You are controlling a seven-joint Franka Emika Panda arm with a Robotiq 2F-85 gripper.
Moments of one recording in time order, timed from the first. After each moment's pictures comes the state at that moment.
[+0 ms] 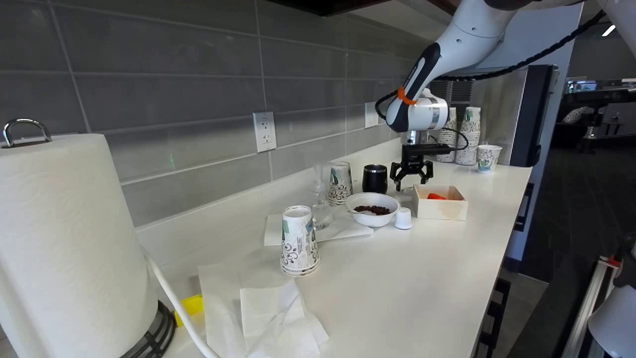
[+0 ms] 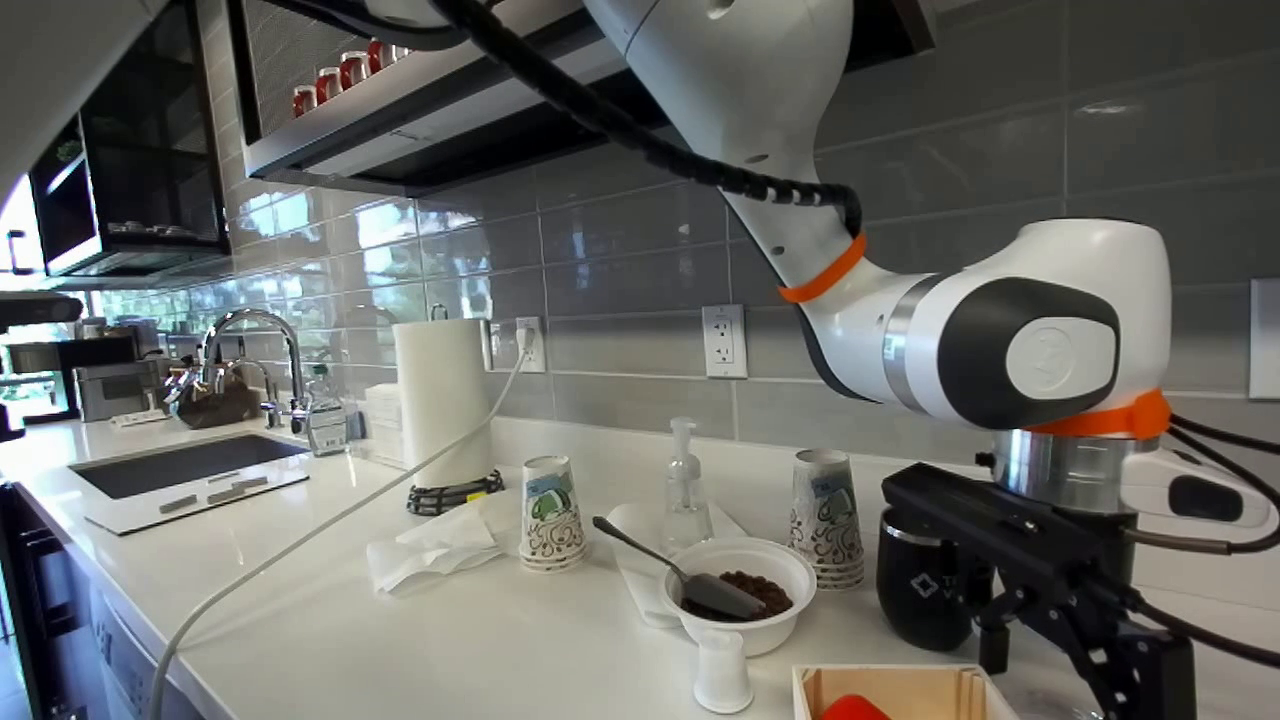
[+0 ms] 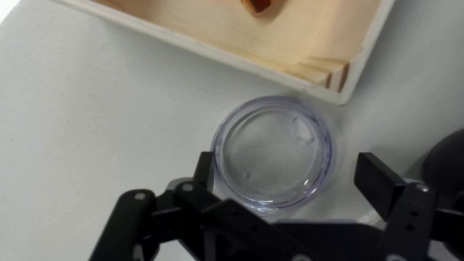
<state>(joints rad) -0.27 0.60 -0.16 -1.88 0.17 2.42 -0.01</state>
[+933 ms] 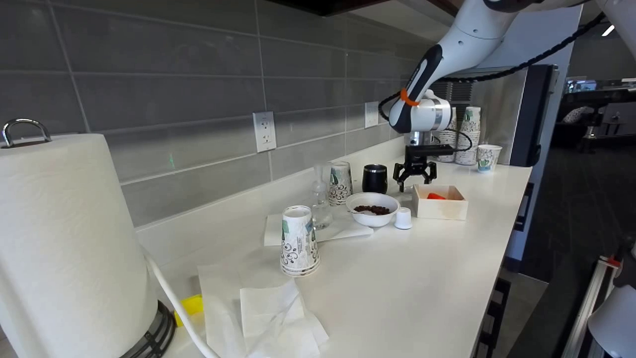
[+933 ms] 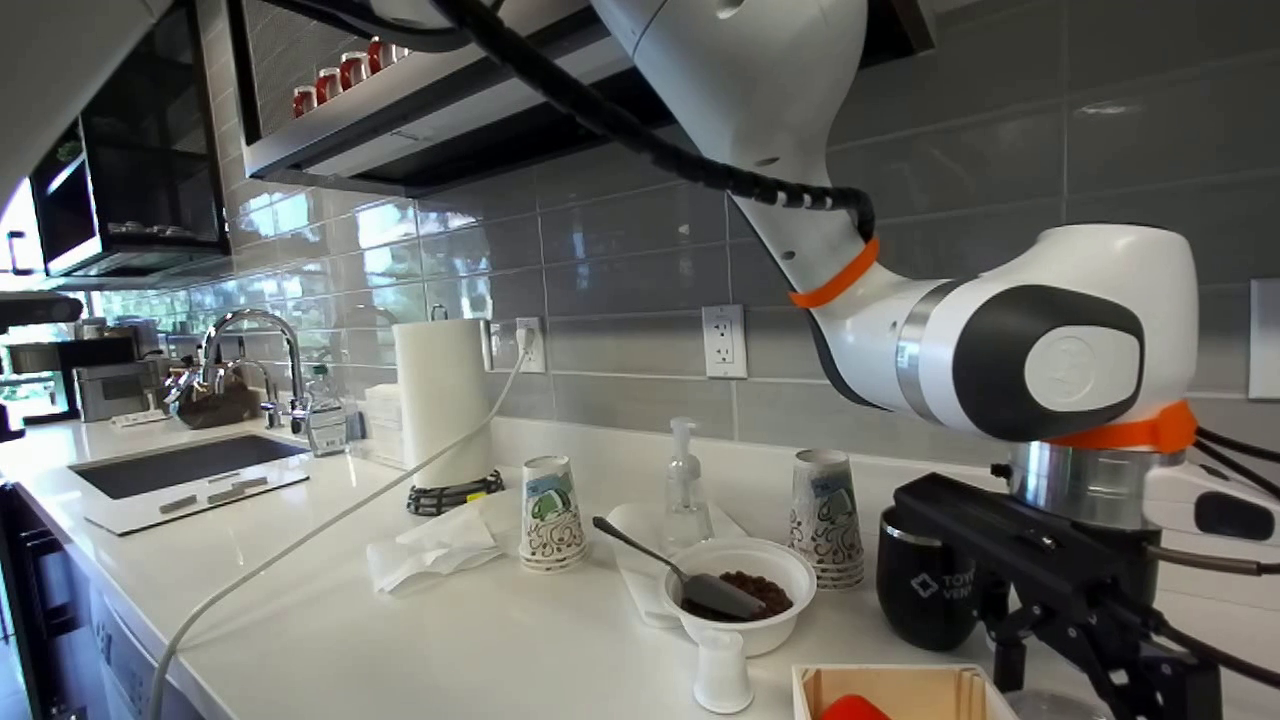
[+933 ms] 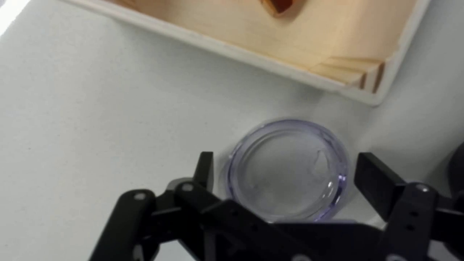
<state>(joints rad) -0.29 0.61 -0.16 -1.88 0.17 2.42 0.00</state>
